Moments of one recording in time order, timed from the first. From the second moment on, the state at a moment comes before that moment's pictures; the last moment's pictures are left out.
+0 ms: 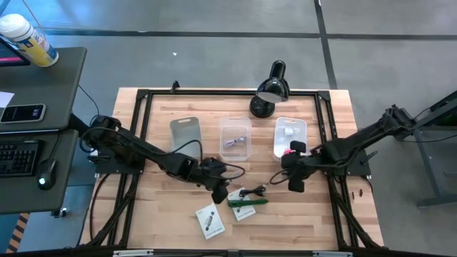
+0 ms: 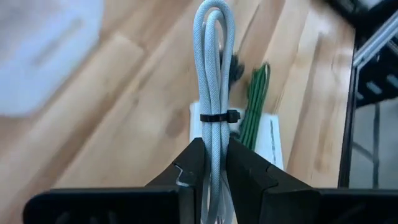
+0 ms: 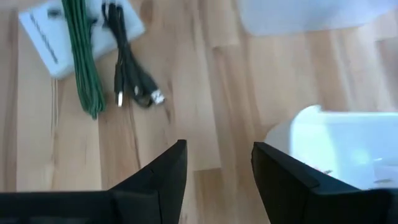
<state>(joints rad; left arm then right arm) -0.24 1.67 1.08 -0.22 -0.25 -0.83 0.42 1.14 0.82 -0.78 0.28 0.49</state>
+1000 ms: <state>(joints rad) 0.20 1.65 1.08 -0.10 -0.22 -0.54 0.53 1.06 0.82 -0.77 0.41 0.69</state>
